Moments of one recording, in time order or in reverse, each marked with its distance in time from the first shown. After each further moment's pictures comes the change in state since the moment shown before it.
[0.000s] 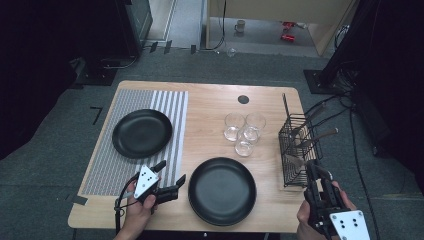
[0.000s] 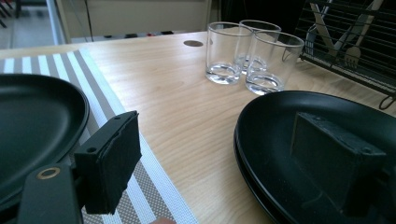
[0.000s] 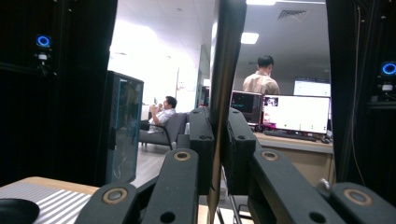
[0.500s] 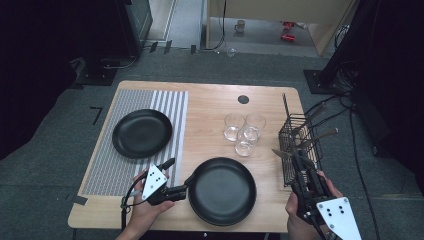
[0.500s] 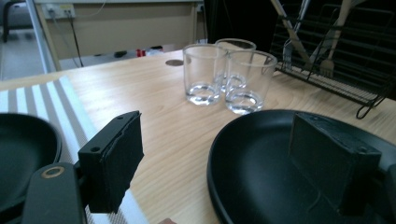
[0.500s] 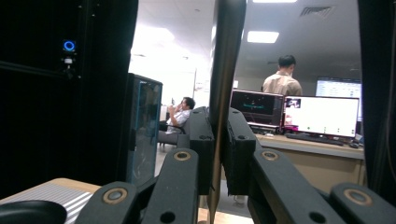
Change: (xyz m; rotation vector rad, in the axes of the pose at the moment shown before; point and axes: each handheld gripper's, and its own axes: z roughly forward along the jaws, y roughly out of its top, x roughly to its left) left arm -0.021 0.017 0.008 -0.050 -0.051 0.066; right arm 0.018 0.006 0.021 0.003 0.077 0.025
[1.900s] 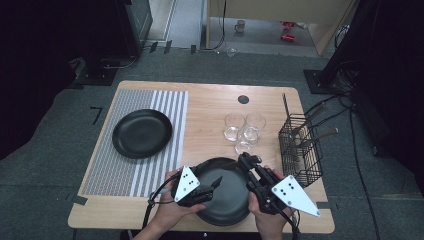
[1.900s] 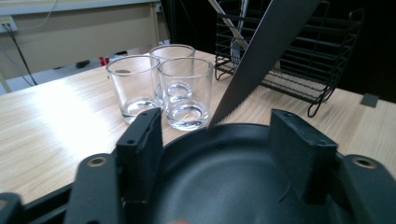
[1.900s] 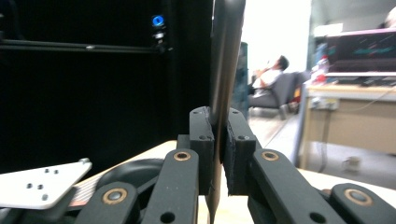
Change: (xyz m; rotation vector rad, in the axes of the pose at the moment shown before) left arm -0.054 0.009 0.043 0.015 -0.128 0.095; right arm 0.056 -0.033 0.035 0.179 0.364 0.221
